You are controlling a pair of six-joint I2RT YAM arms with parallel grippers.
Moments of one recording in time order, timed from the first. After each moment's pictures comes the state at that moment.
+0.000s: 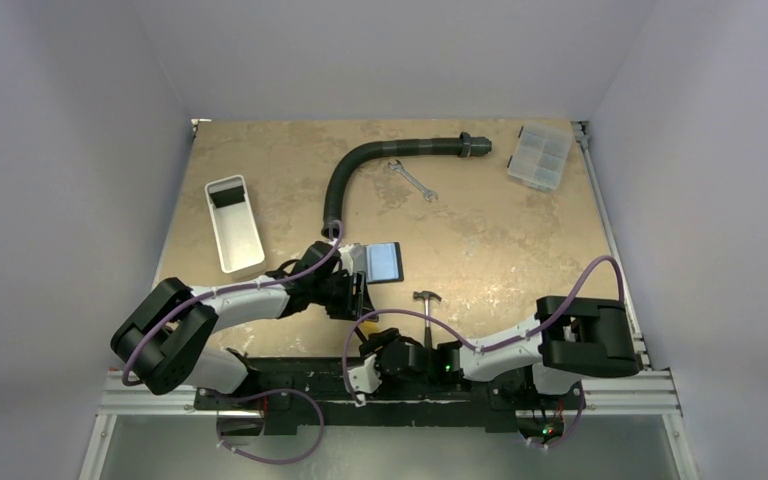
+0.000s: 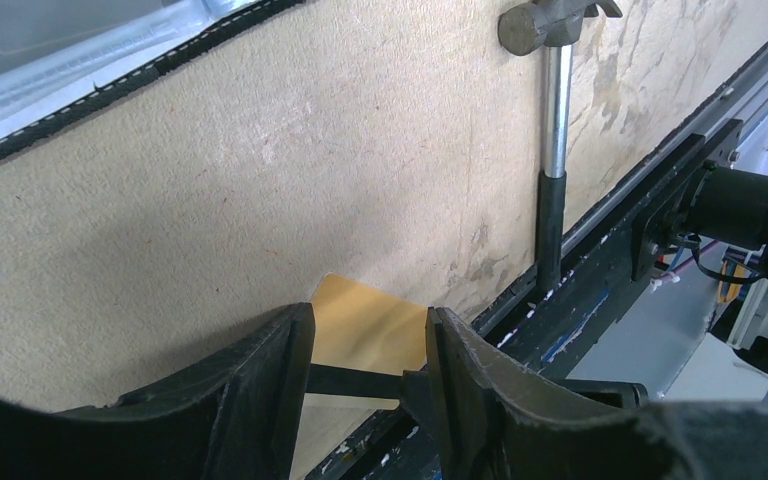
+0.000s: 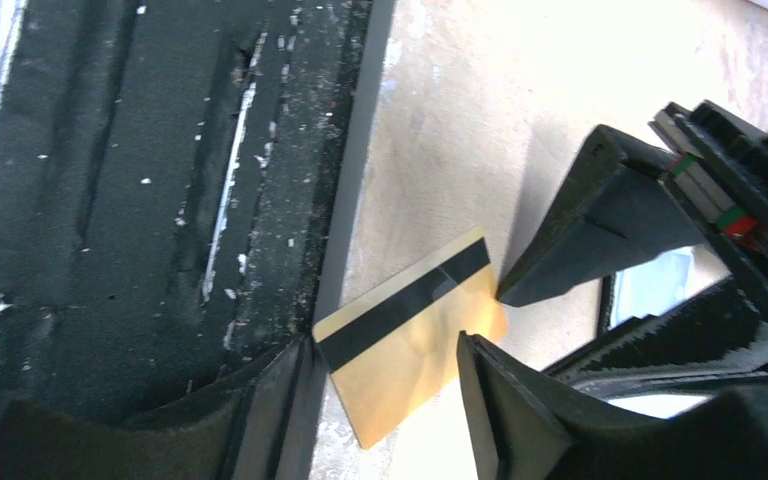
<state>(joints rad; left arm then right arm) -0.68 1.40 0.52 -0.01 0.41 -0.67 1.50 1.55 0.50 0.38 0.27 -0.65</state>
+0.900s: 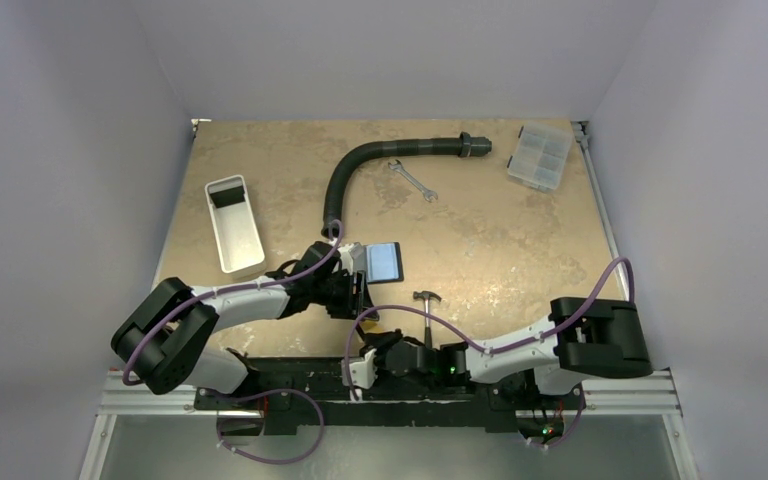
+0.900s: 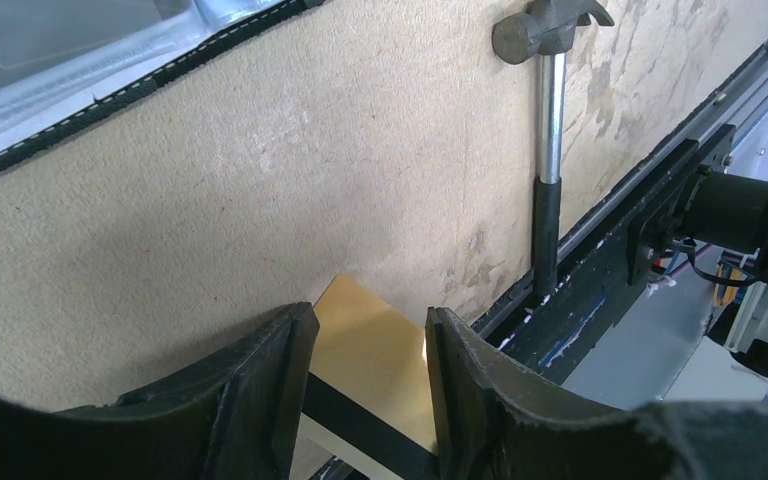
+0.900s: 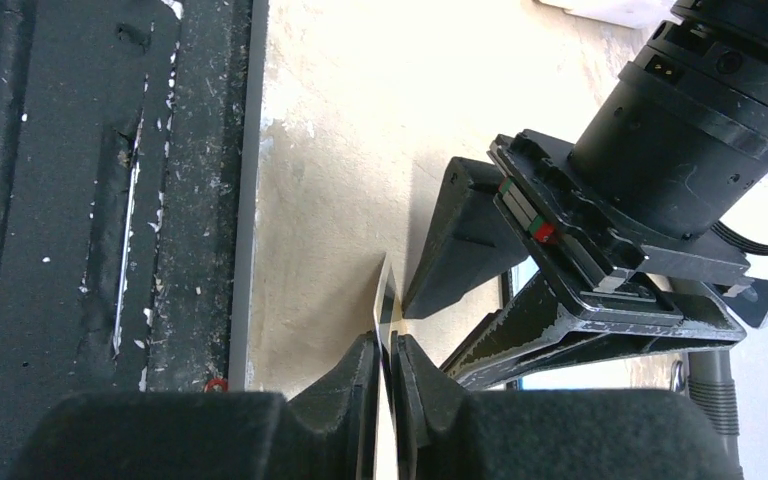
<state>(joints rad) -0.68 1.40 0.51 0.01 0.42 -0.68 1.53 1.49 0.50 0.47 0.40 -0.64</state>
